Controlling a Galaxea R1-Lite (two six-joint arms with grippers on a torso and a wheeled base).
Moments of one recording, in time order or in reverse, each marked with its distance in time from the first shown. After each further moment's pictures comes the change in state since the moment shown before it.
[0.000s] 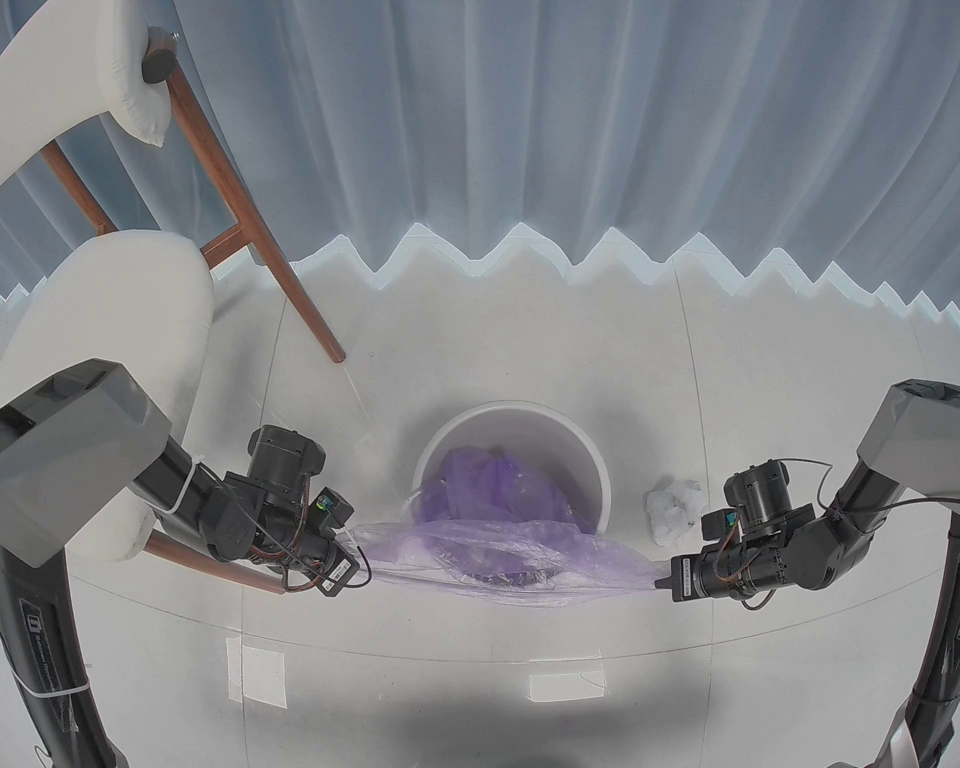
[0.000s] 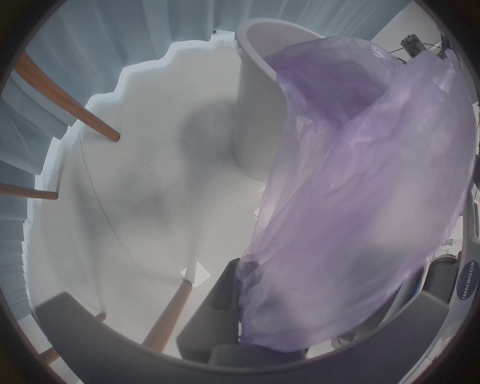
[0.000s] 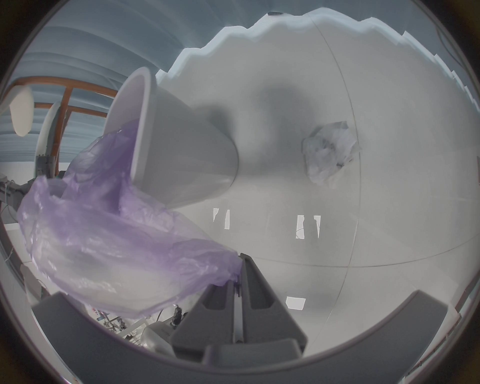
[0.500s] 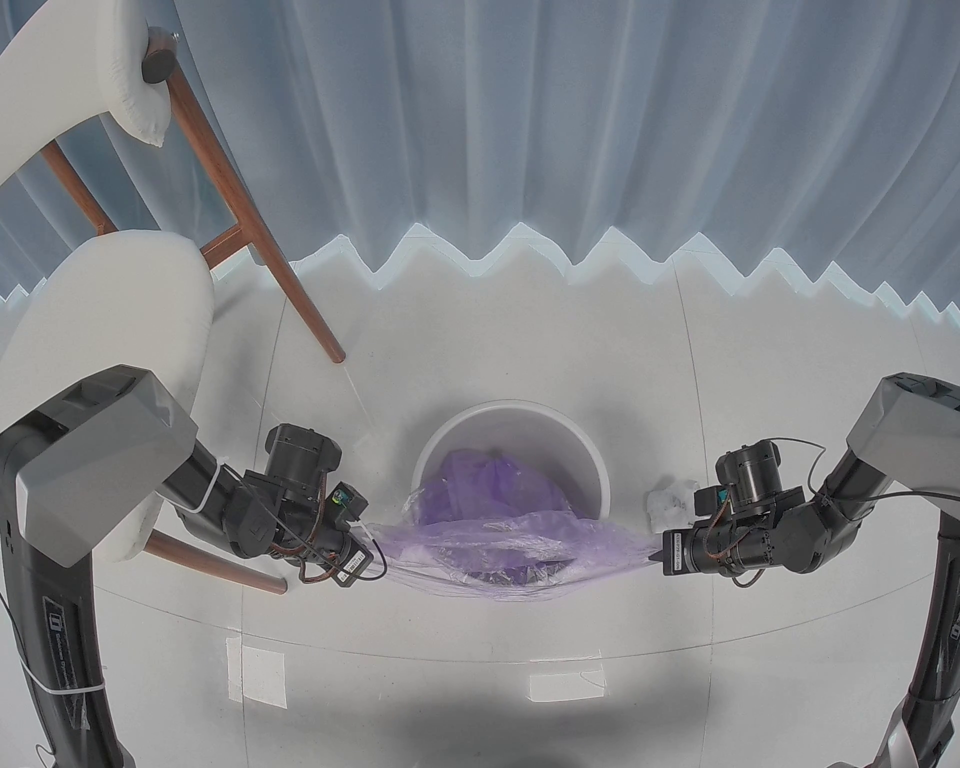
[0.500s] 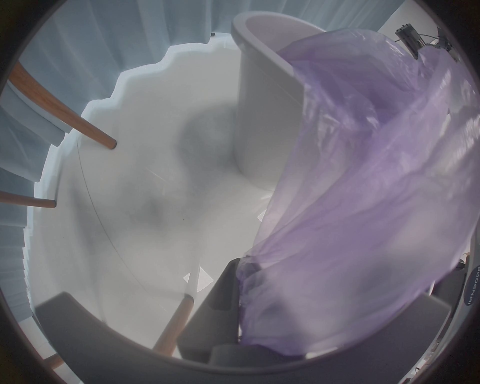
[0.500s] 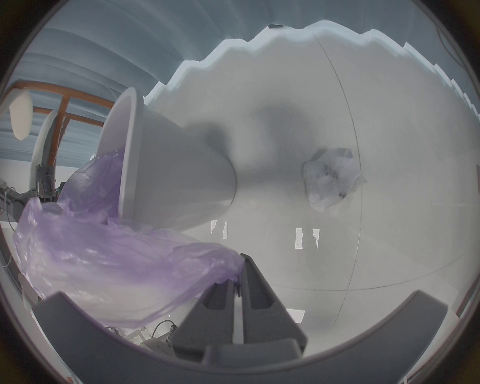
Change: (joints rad) left arm -0.018 0.078 -0.082 -0.033 0.008 0.001; right arm 0.000 0.043 -0.118 -0.007 -0.022 0.003
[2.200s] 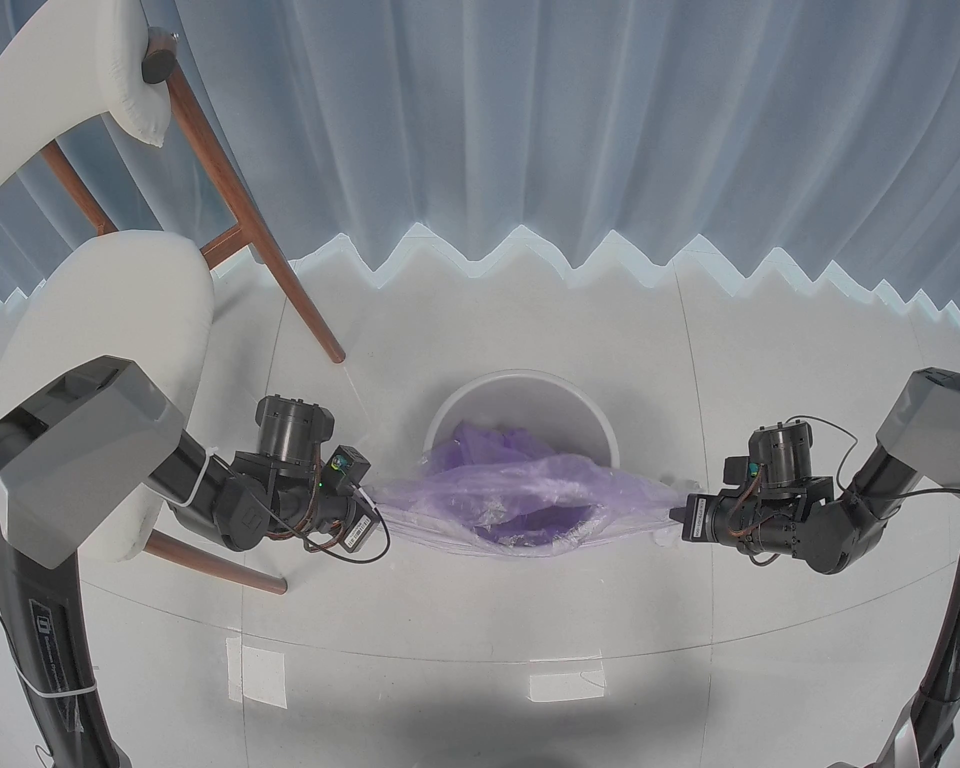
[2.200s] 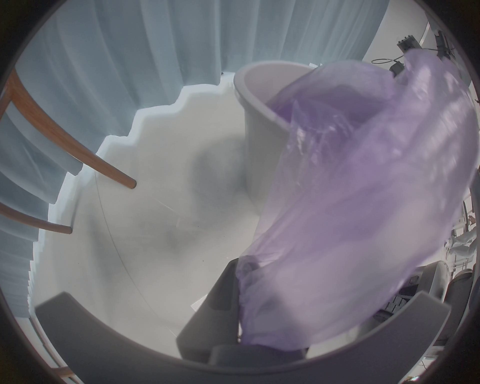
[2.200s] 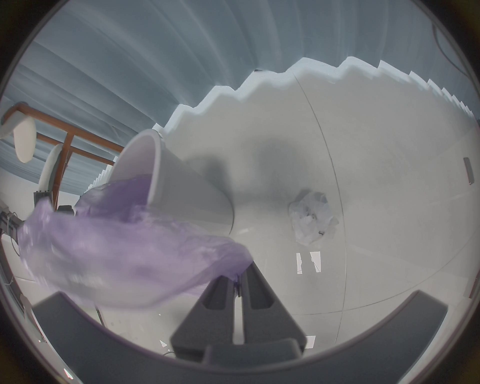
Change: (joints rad) left arm -0.008 -0.044 -0.002 -0.165 -0.030 0.004; right arm -0.029 -0.091 0.087 -0.199 -0.059 0.081
